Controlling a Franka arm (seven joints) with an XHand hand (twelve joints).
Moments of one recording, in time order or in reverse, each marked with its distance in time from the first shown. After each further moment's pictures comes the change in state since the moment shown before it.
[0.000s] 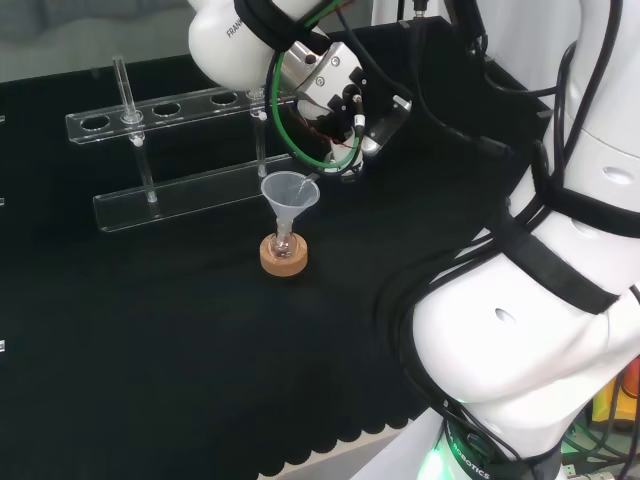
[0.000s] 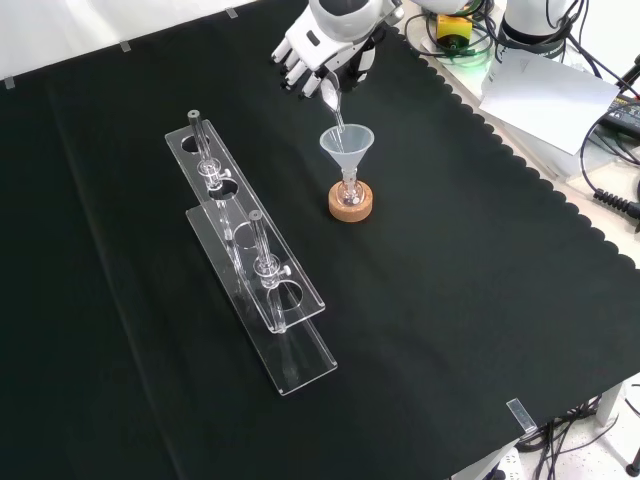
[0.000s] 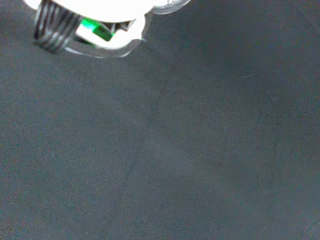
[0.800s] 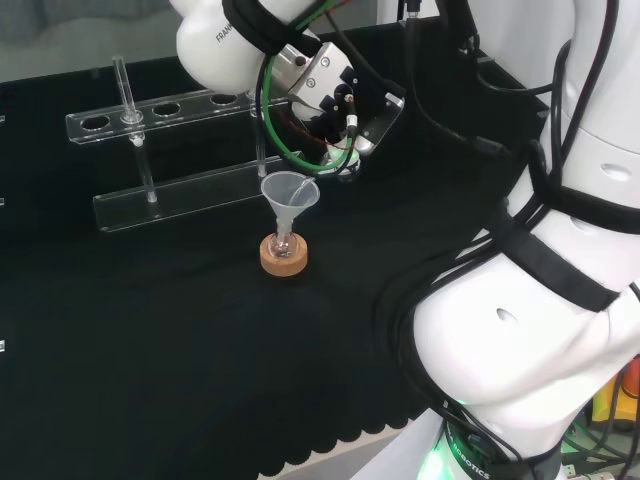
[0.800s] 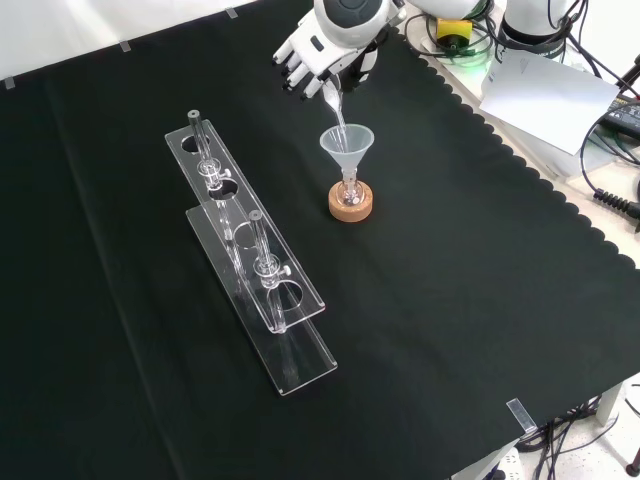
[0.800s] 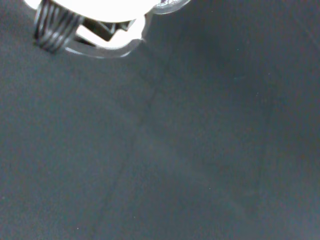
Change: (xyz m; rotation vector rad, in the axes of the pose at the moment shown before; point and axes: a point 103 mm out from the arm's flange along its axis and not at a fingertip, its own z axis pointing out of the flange) arm 0.003 -0.002 -0.007 0.014 -0.047 0.006
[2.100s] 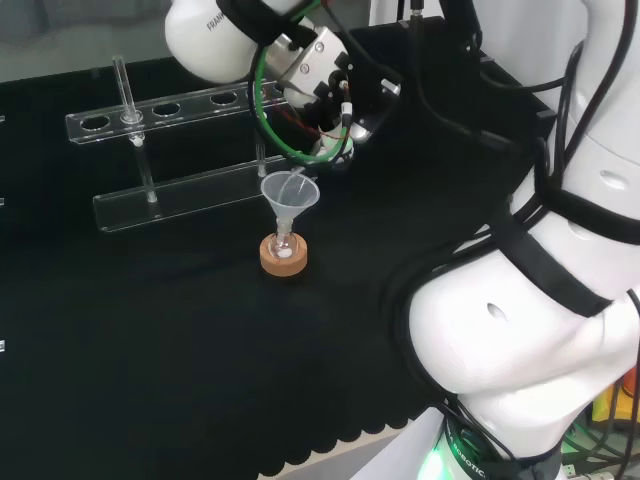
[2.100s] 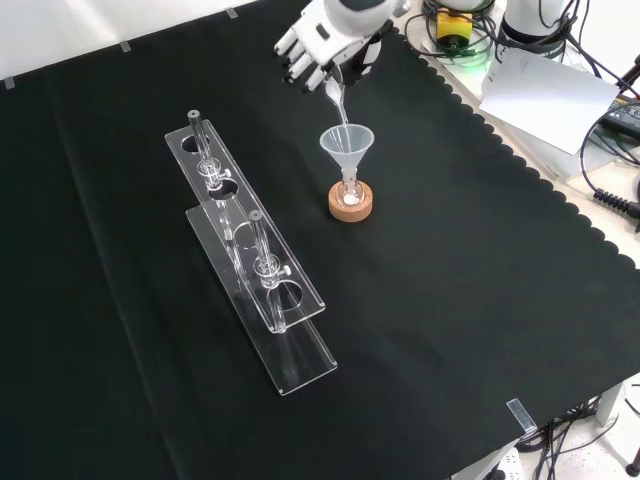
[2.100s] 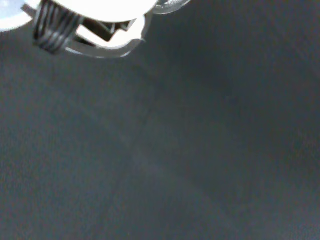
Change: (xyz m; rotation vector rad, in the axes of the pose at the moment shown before) arm -0.009 -0.012 -0.024 -0.048 0.008 0.005
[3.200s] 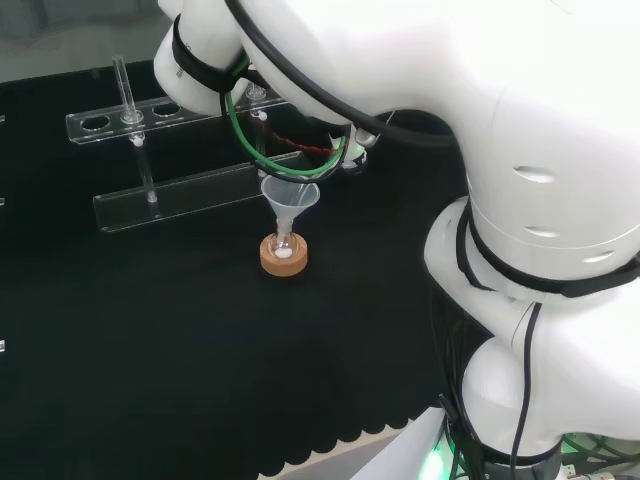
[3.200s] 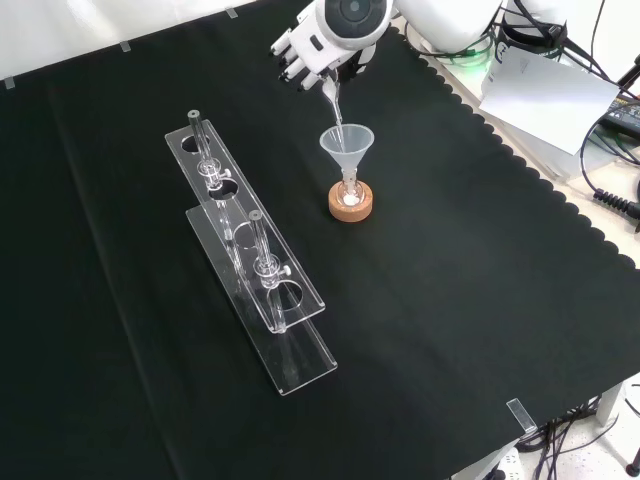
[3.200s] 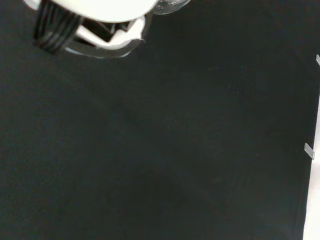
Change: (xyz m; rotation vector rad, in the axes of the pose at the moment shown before) arm -0.001 0.007 0.020 0.088 -0.086 0.020
